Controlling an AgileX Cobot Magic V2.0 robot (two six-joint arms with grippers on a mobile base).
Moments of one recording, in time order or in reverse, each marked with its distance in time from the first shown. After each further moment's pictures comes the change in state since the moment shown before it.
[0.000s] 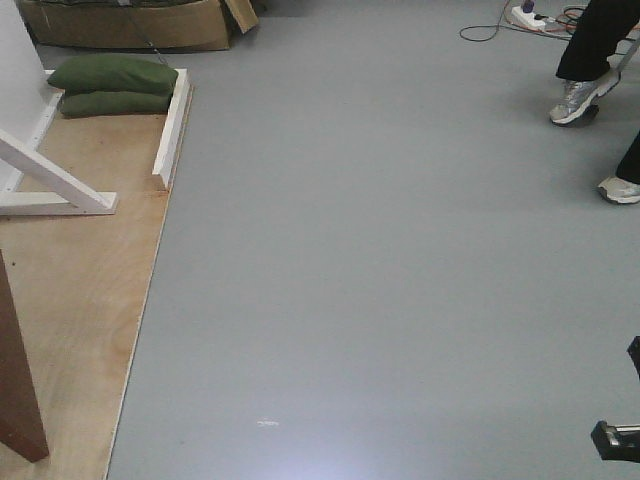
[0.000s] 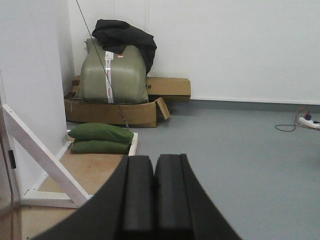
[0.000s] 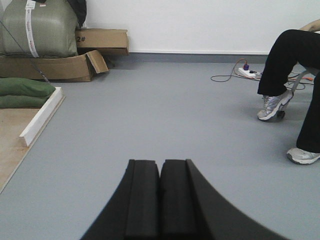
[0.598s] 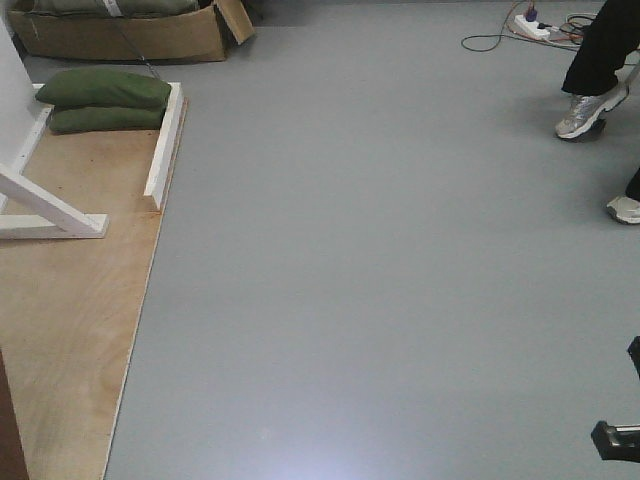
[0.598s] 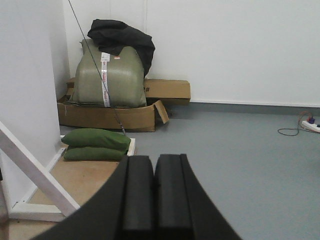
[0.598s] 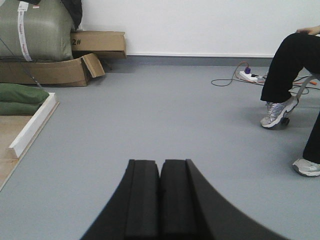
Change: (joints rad) left arm 0.000 0.000 0.000 0.000 0.000 0.000; right arm 0.000 0.000 0.000 0.000 0.000 0.000
